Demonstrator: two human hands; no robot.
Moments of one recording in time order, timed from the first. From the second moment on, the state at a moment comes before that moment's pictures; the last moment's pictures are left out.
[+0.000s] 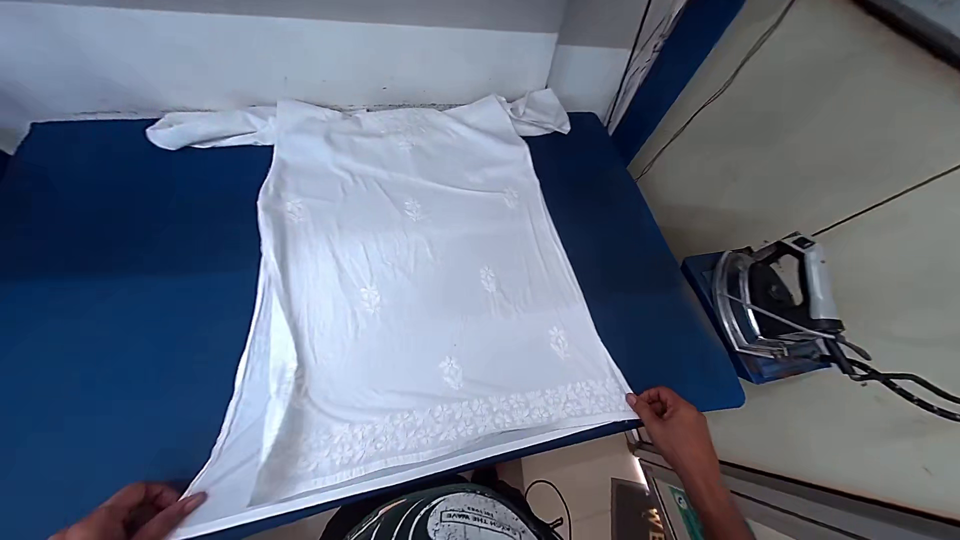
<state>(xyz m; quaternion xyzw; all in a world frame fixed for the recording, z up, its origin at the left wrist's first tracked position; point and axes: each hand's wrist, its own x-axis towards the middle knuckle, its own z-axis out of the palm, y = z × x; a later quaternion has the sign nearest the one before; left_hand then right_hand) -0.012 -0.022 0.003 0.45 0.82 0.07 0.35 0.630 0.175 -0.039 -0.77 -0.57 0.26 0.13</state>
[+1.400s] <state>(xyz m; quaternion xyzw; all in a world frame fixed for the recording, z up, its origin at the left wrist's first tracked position) -0.020 -0.014 -0.002 0.83 0.55 0.09 0.05 0.607 0.187 -0.060 -0.41 -0.85 0.31 0.14</state>
